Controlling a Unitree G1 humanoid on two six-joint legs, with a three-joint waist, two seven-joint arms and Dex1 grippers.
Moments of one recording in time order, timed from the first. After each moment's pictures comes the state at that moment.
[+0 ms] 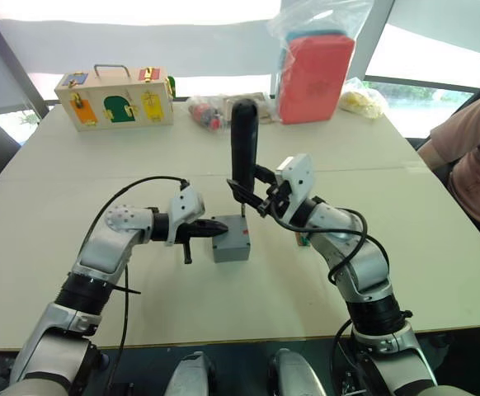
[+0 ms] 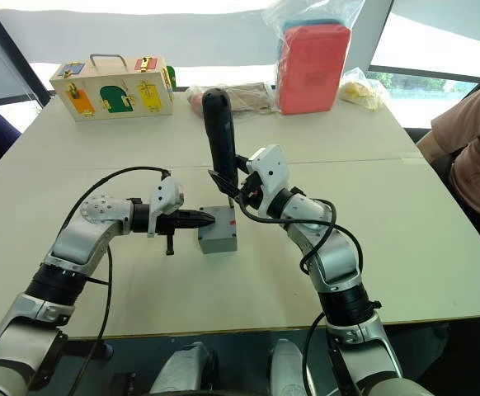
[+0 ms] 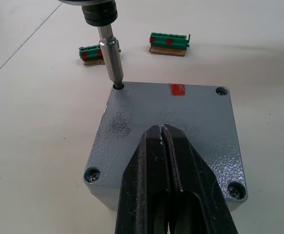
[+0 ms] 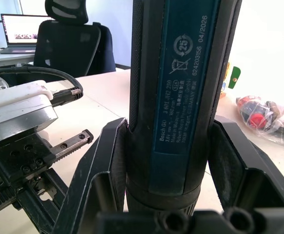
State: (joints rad) left arm -0.53 0.57 -0.20 0.11 -0.24 0.27 -1.15; right arm -0.48 -0.21 0.16 -0.21 0.24 0.41 0.54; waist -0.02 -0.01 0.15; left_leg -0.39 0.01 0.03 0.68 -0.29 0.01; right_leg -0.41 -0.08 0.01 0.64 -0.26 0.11
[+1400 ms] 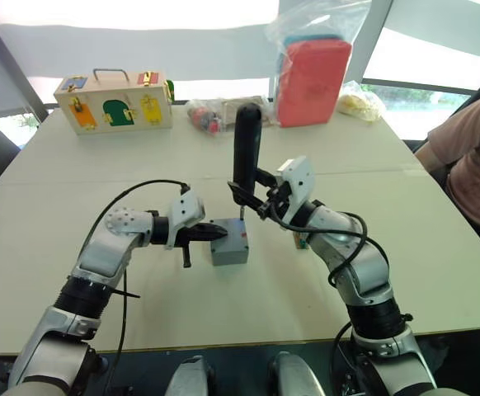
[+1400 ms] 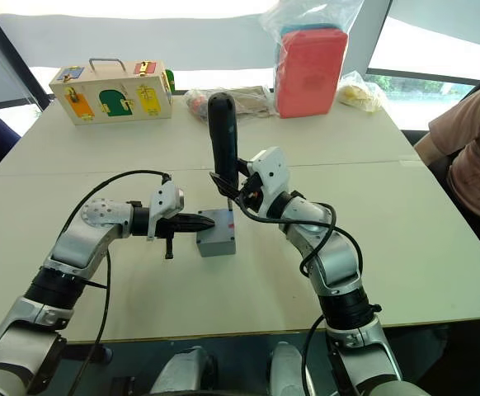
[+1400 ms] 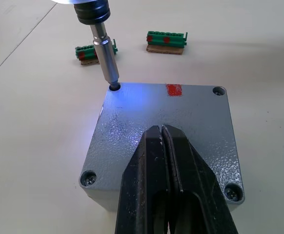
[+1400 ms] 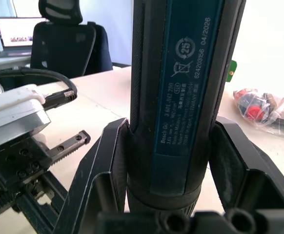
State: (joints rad) left arm -0.52 0.57 -0.20 0.08 -0.23 0.27 -1.15; right arm -0.48 -0.19 0.13 -0.26 0.28 0.47 0.49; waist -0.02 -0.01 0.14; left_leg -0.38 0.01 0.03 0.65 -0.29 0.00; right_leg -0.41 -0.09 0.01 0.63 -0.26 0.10
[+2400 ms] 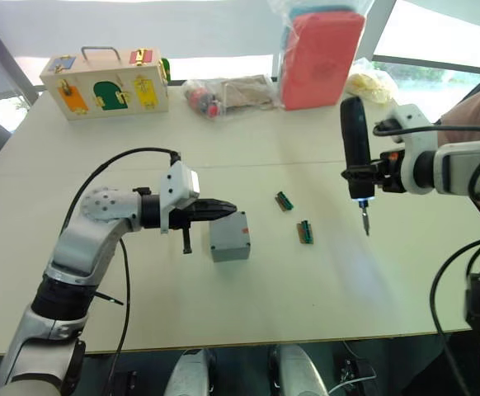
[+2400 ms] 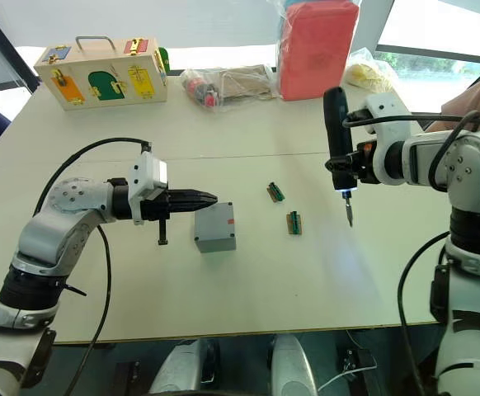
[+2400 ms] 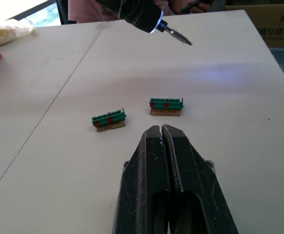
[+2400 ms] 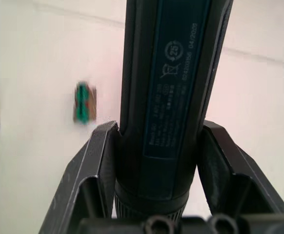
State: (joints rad) left arm -0.51 0.62 -0.09 -0.24 -0.40 0.41 -1.09; right arm -0.95 -0.92 0.00 -0.03 0.67 1.61 0.45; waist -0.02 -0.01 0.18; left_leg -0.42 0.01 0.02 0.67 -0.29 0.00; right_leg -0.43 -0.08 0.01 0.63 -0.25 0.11
